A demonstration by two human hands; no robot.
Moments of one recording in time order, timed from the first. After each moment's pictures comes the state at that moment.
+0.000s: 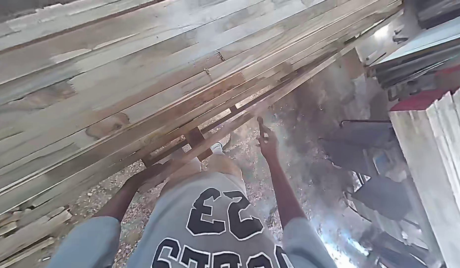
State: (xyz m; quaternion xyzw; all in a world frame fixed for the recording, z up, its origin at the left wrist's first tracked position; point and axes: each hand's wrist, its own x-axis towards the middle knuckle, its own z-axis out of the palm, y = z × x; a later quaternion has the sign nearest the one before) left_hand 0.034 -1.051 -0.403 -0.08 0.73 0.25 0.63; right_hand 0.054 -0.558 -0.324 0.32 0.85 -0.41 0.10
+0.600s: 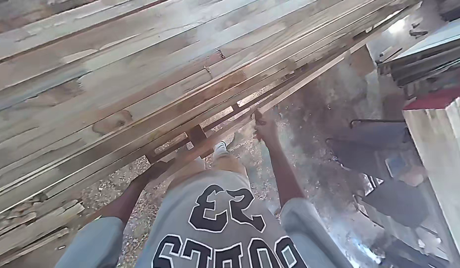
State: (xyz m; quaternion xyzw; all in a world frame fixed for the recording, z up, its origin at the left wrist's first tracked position) left_hand 0.049 -1.050 -0.410 -0.04 0.78 0.24 0.58; right_hand -0.008 -0.568 -0.300 0.38 0.80 -0.41 0.23
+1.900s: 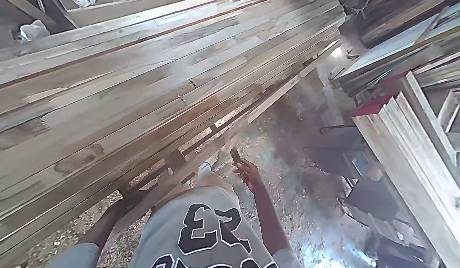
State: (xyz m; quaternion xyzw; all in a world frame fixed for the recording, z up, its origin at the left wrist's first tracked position) left_hand 0.033 -1.041 -0.392 0.00 0.78 0.23 0.58; right_hand 0.109 -0.559 -0.303 0.43 0.50 -0.74 0.14
